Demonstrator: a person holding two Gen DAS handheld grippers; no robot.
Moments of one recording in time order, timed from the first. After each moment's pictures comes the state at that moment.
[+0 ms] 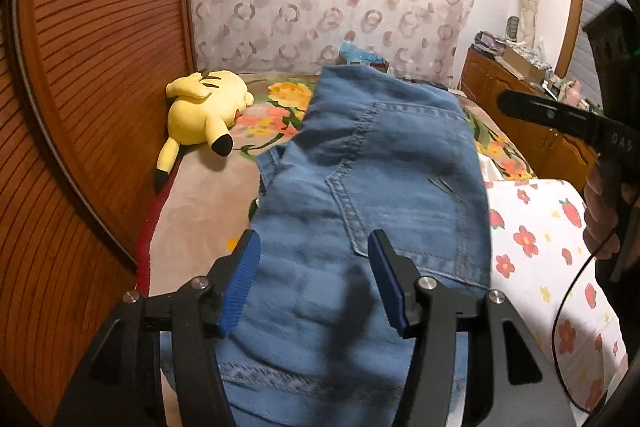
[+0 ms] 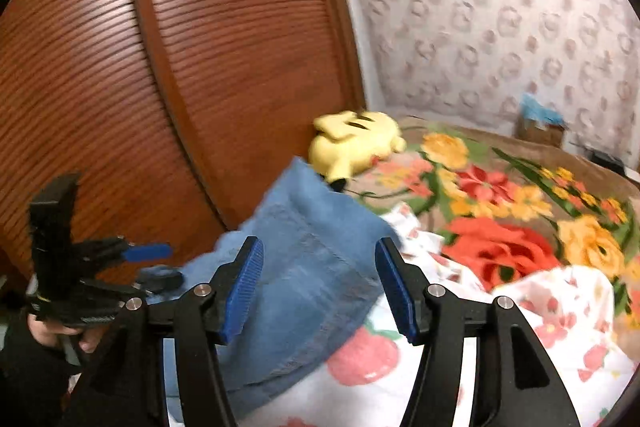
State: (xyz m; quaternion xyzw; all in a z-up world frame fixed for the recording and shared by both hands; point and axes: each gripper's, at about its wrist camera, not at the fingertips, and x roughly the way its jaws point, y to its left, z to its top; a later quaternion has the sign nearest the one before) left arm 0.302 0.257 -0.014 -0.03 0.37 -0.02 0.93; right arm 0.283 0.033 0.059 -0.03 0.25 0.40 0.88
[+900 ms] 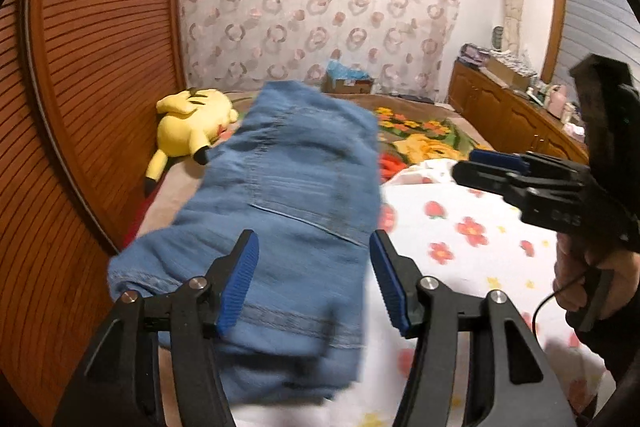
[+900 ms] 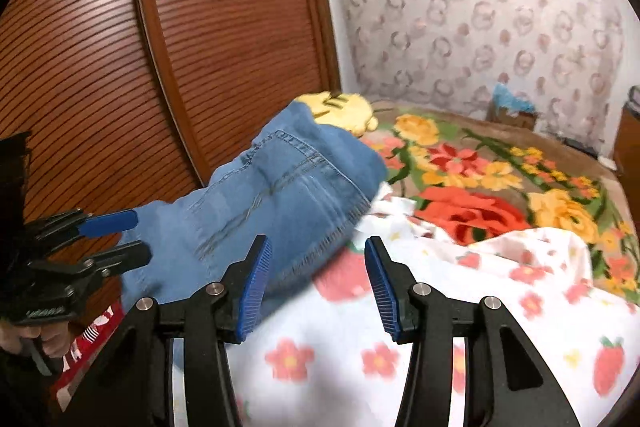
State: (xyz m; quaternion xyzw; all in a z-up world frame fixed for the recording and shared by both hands) left arm 0.236 0.181 0.004 -0.03 0.33 -0.03 0.94; right arm 0.213 -0.024 0.034 -0.04 0.26 0.32 0.91
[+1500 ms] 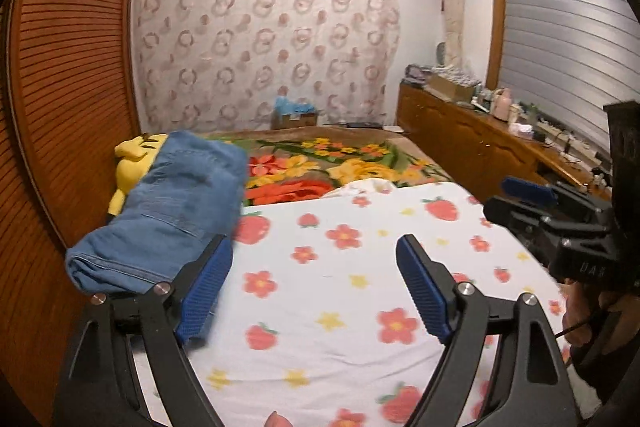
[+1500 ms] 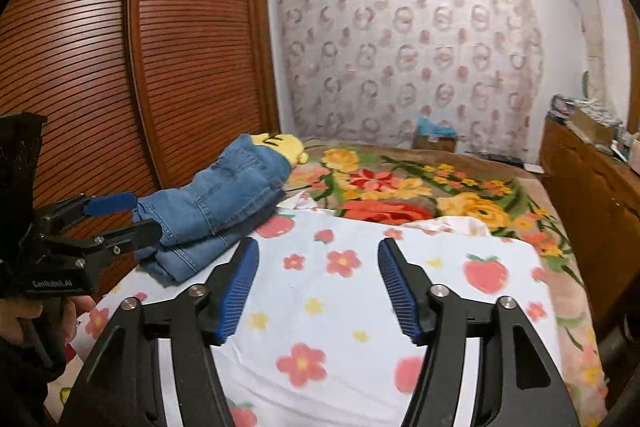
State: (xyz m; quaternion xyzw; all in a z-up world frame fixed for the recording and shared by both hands) left arm 0.141 0.050 0.048 -0.01 0.26 -0.10 0.96; right arm 0.023 -0.159 0.051 -0.02 0.19 0.21 0.96
